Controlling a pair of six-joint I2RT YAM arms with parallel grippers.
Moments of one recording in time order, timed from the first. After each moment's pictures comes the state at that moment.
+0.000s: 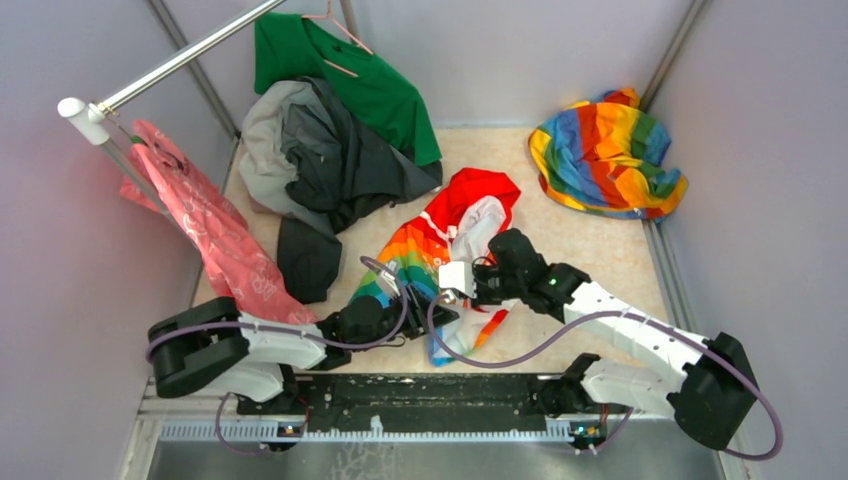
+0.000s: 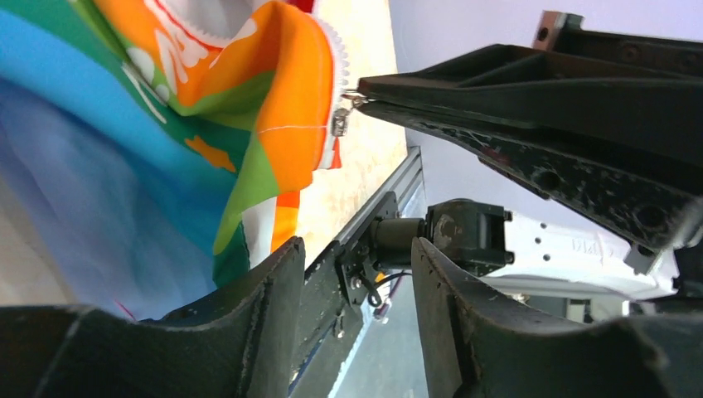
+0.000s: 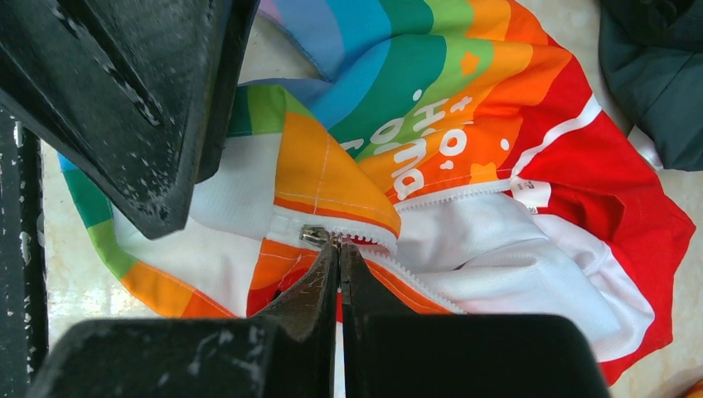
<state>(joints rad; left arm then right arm) -1.15 1.33 0.27 0.87 -0.10 -1.24 0.76 1.05 0.71 -0.42 -0.36 -0.82</state>
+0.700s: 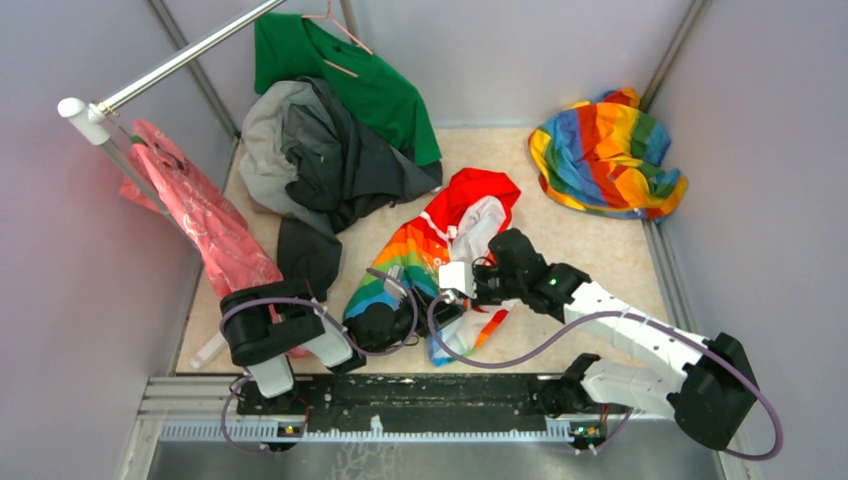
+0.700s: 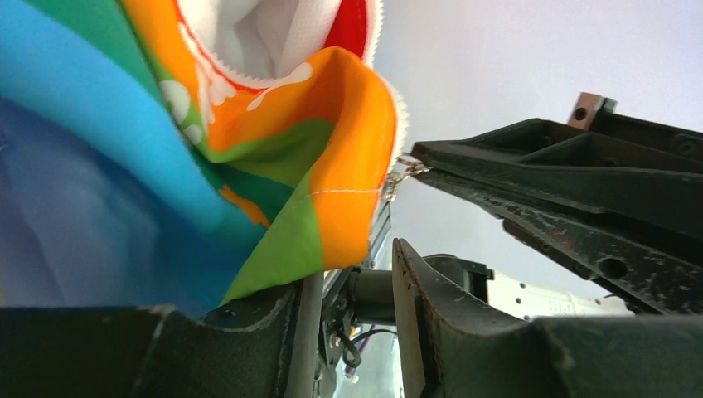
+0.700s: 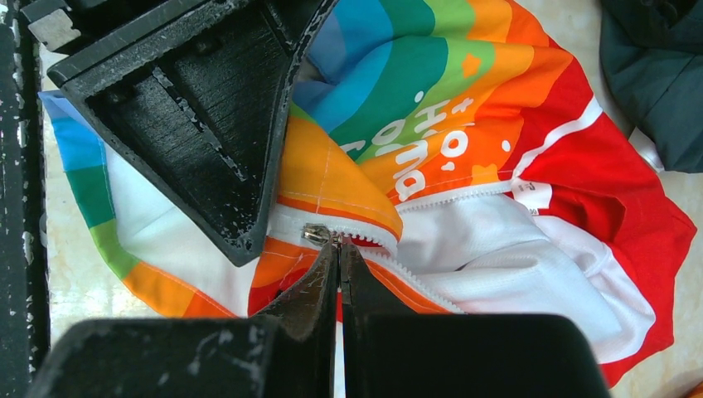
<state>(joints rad) -1.17 1.74 0.29 1.31 -0.22 -1.40 0.76 1.05 0.71 -0.42 -0.36 -0.82</state>
